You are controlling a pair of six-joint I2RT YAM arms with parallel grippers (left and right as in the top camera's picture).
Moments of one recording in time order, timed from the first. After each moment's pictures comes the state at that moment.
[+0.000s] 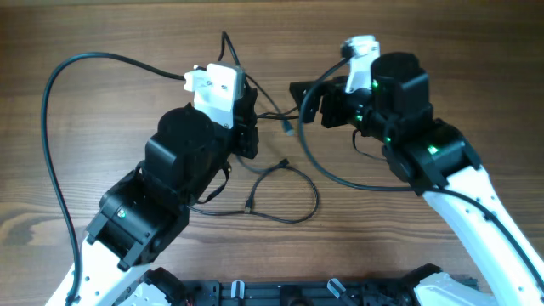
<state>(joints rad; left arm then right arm) -0.64 1.03 1.20 -0.49 -0.16 -0.27 0.45 1.31 1.23 -0.48 -0.23 0.32</state>
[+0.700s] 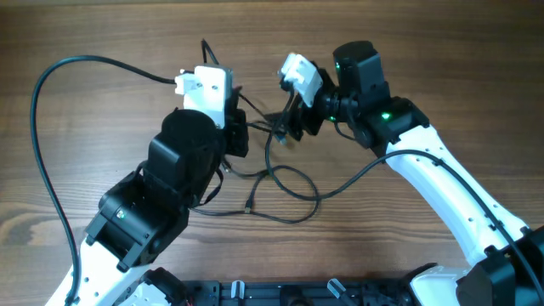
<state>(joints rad) -0.64 1.03 1.20 -0.57 -0.32 -0.28 0.45 1.54 1.23 -0.34 -0.55 -0.41</state>
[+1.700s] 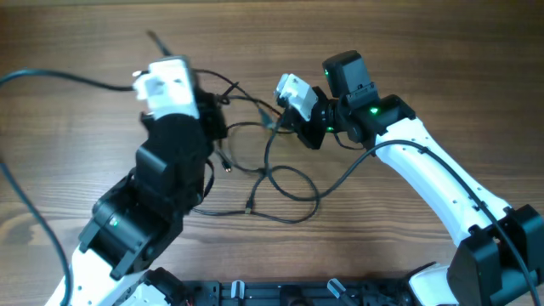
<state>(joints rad) -0.64 0.99 1.20 -0.49 -0.73 -0.34 0.46 1.62 1.23 -0.54 -0.50 -0.45</state>
